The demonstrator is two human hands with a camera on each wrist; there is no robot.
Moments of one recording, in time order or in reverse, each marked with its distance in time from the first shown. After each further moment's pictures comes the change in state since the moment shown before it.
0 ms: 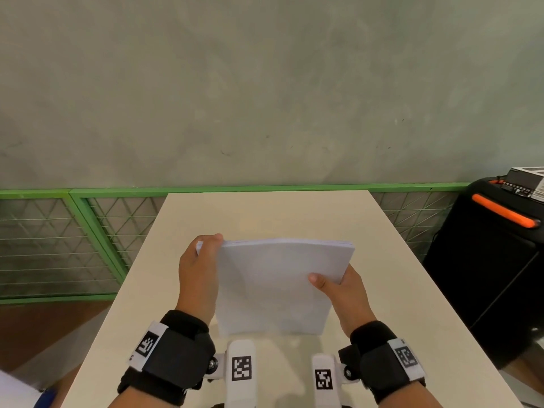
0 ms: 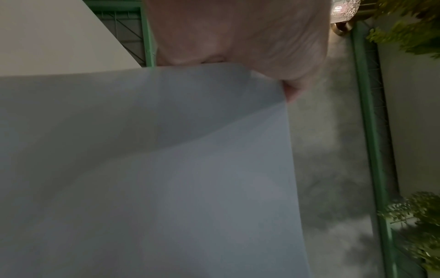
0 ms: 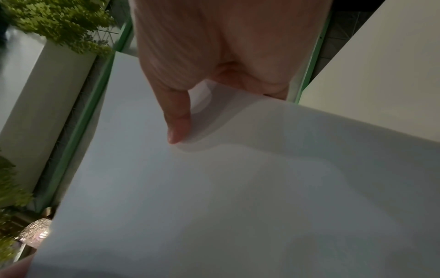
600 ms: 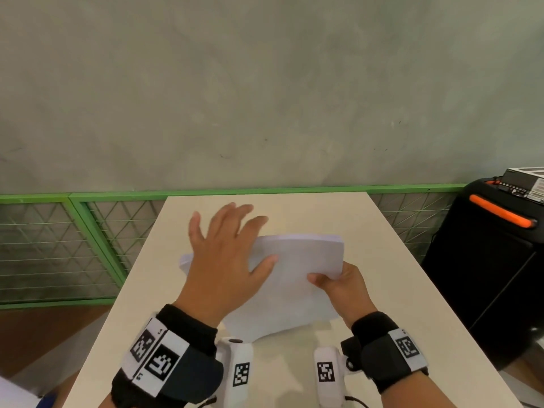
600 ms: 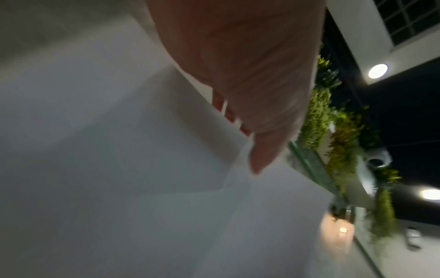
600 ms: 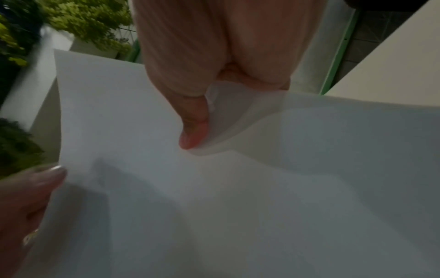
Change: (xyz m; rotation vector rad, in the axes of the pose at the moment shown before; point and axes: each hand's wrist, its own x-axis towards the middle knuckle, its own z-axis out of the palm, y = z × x) left_hand -0.017 0.025 0.008 1.216 -0.219 0.867; right_hand 0.003 -0.017 0.001 -0.188 0.015 0.035
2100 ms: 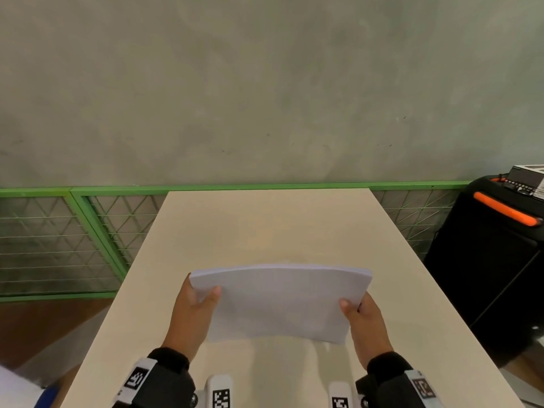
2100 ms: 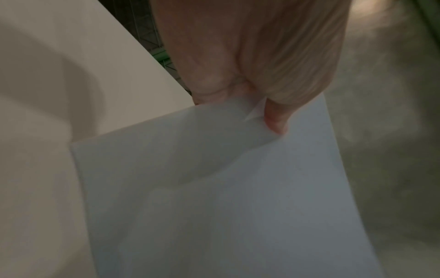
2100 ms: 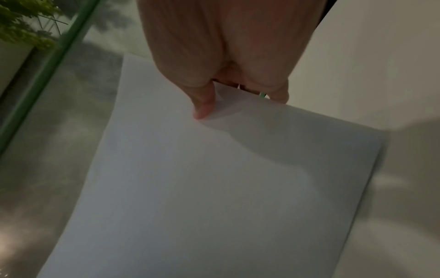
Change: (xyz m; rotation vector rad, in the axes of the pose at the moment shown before) left_hand -0.071 -0.062 0.074 -1.058 0.010 -0.736; right_hand -0.029 0.066 -0.024 -0.009 0.182 0.148
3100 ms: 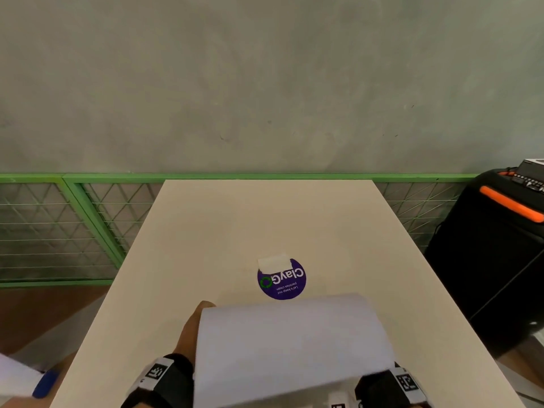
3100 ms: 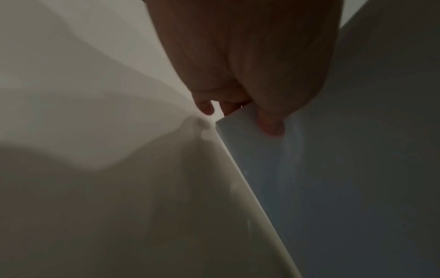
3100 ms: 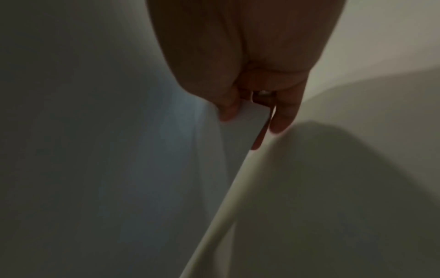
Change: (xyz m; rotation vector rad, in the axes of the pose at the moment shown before) left_hand 0.002 -0.057 0.006 0.028 -0.138 -0.634; right_hand -0.018 -0.039 0.034 -0.557 -0.083 0.567
